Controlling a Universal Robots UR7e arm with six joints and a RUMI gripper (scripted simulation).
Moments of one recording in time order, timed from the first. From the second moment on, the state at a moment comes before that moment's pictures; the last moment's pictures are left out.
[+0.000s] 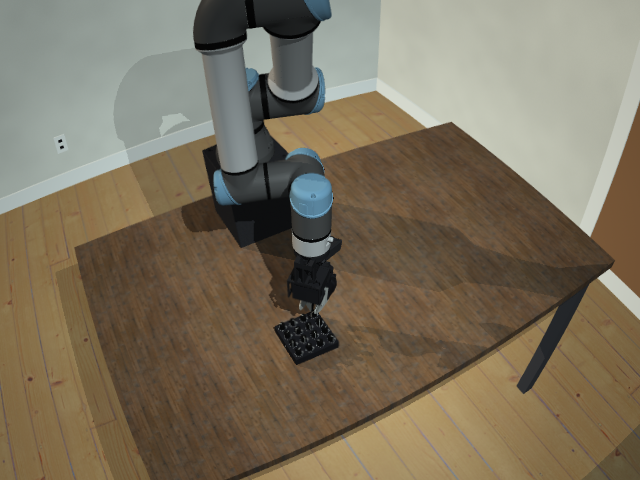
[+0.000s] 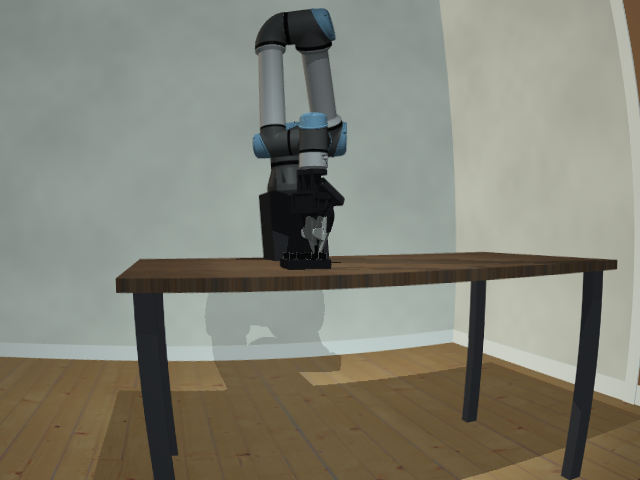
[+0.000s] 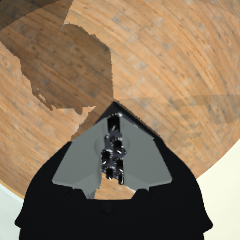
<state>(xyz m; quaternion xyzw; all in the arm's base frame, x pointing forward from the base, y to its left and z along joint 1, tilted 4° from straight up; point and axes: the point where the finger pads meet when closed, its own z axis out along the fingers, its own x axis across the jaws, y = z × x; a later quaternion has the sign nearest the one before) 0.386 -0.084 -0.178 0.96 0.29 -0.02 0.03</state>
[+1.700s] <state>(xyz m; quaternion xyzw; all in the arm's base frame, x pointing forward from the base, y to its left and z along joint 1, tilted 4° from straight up) 0.384 -0.086 -0.178 0.87 0.49 -0.02 0.03</state>
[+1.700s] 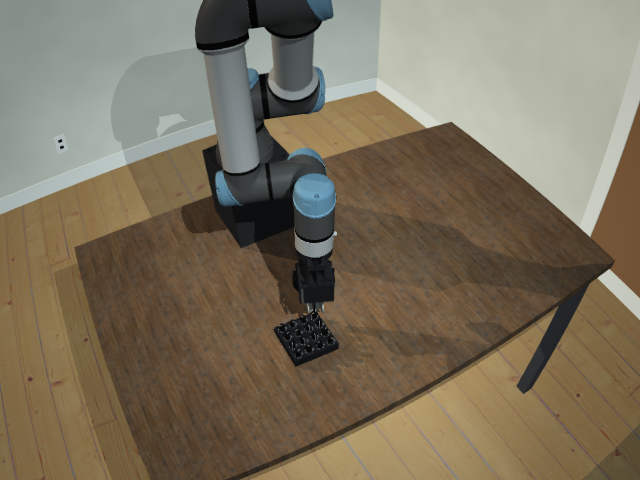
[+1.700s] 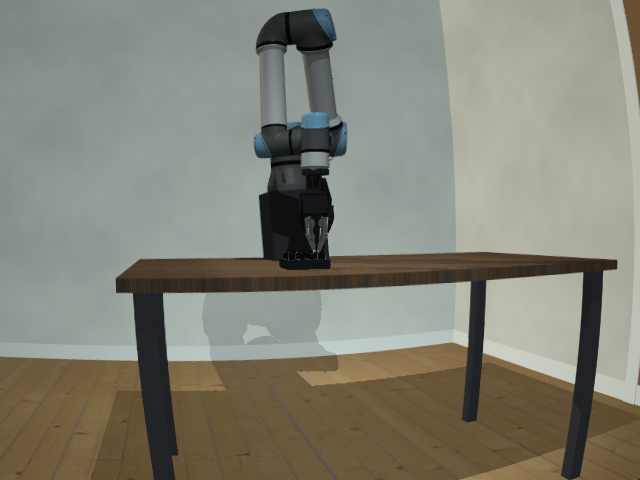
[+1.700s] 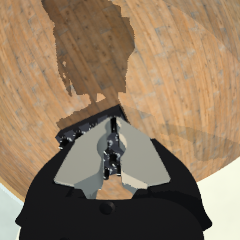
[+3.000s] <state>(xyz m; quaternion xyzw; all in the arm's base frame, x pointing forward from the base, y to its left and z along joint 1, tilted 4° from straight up) 0.384 -0.090 -0.178 0.63 0.77 -0.03 0.02</state>
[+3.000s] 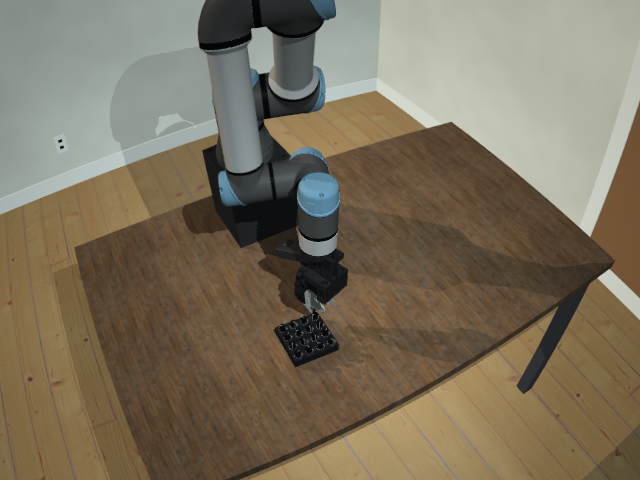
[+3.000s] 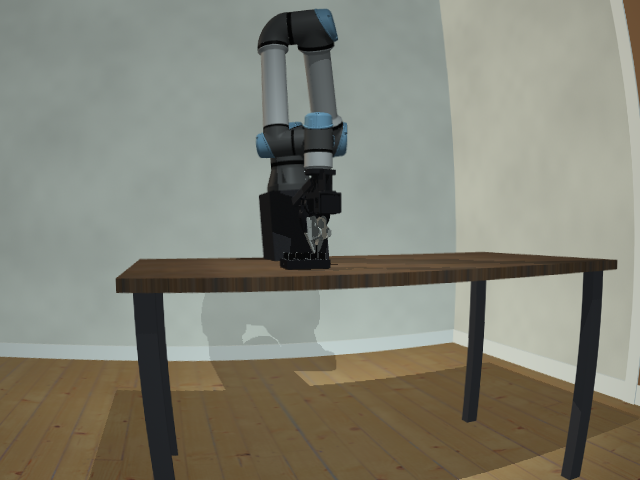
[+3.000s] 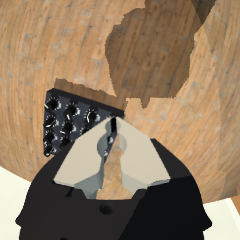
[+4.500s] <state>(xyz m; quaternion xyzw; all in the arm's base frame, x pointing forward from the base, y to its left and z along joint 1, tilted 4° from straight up) 0.386 -0.094 -0.177 0.44 0.90 -0.04 0.01</state>
